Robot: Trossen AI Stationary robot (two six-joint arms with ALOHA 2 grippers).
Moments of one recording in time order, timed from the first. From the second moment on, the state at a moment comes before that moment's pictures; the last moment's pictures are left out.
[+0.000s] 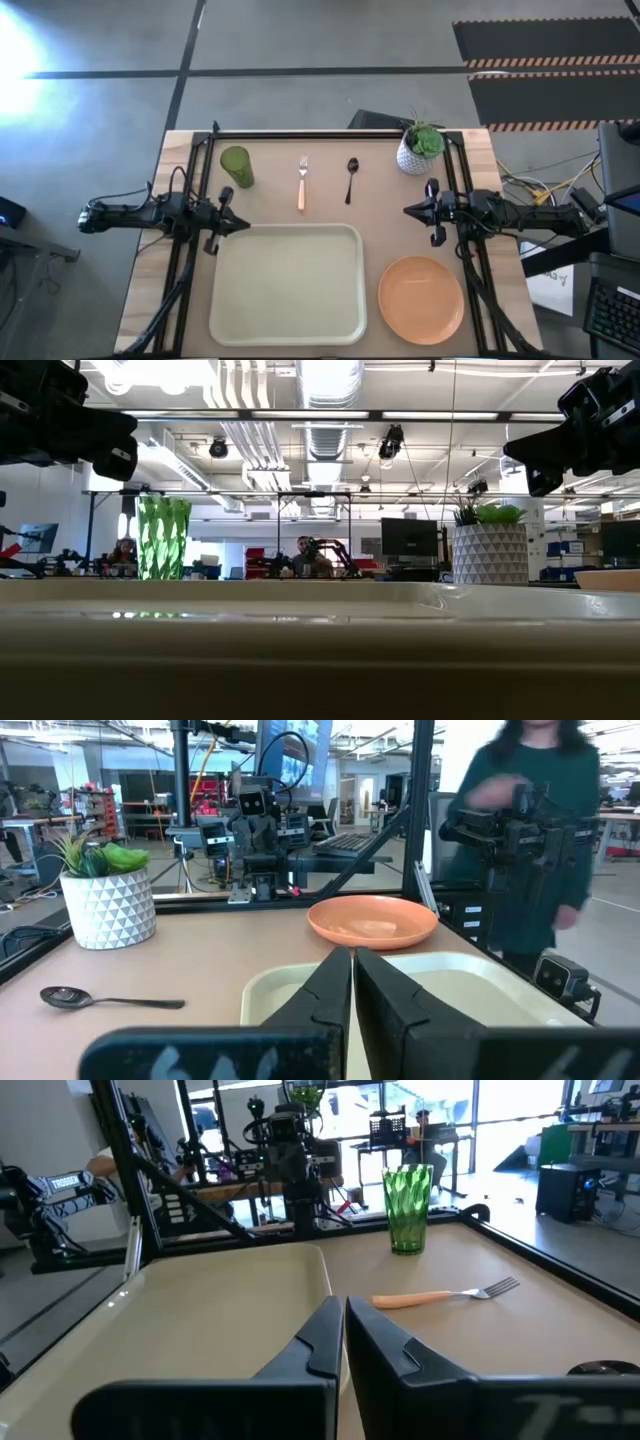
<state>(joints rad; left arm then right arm) -0.04 0.02 0.01 0.05 0.13 -0.02 -0.04 0.08 0.03 0.03 -0.02 0.10</state>
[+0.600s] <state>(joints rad) -0.04 0.02 0.01 0.05 0.13 -0.02 -0.04 0.08 0.03 0.04 -0.02 0.17</state>
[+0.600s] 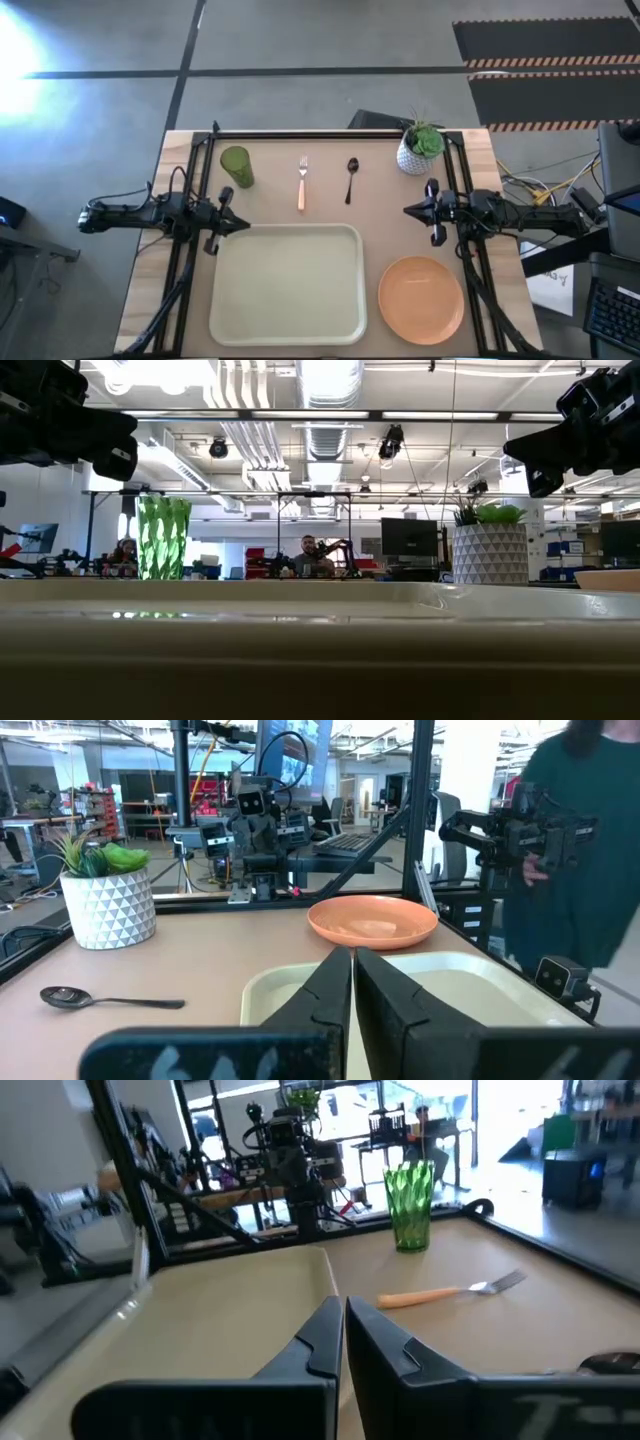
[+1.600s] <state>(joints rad) -0.04 0.02 0.01 0.06 0.13 -0.02 -0.04 0.08 0.03 0.44 0.24 0.41</state>
